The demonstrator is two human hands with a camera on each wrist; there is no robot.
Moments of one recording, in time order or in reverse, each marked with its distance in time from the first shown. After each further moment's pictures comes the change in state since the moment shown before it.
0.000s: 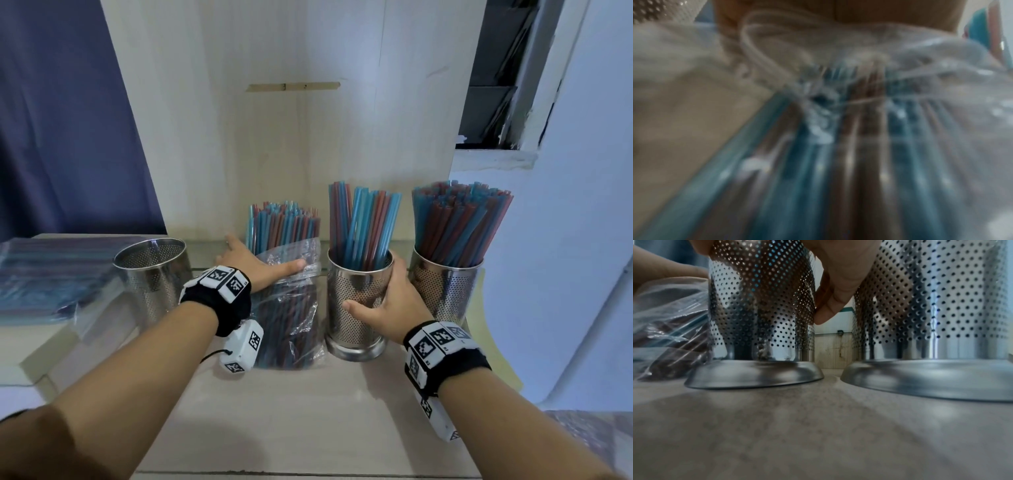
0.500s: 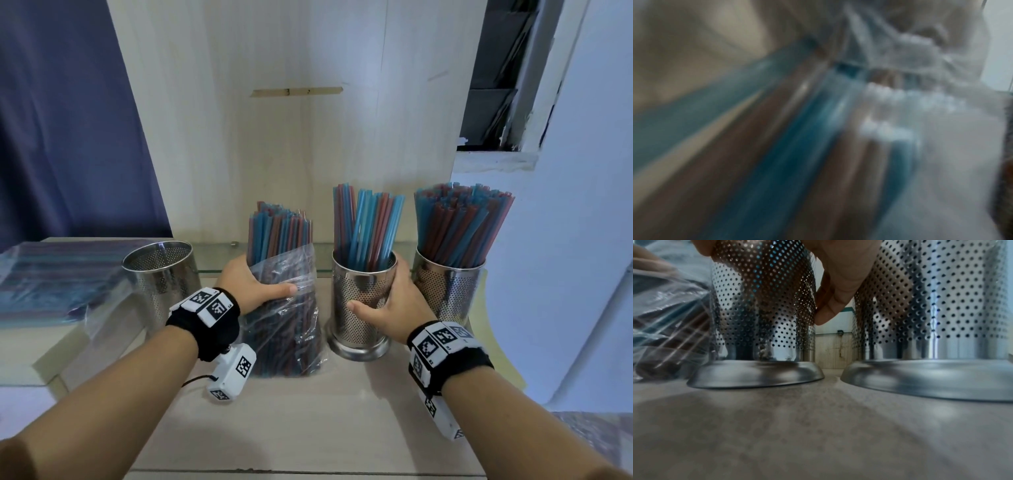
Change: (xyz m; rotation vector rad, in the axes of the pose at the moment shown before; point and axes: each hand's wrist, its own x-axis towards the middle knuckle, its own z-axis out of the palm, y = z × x) left_hand -0.020 -0.031 0.004 -0.331 0.007 0.318; right_hand 0.000 0.000 0.001 -0.007 0.001 0.005
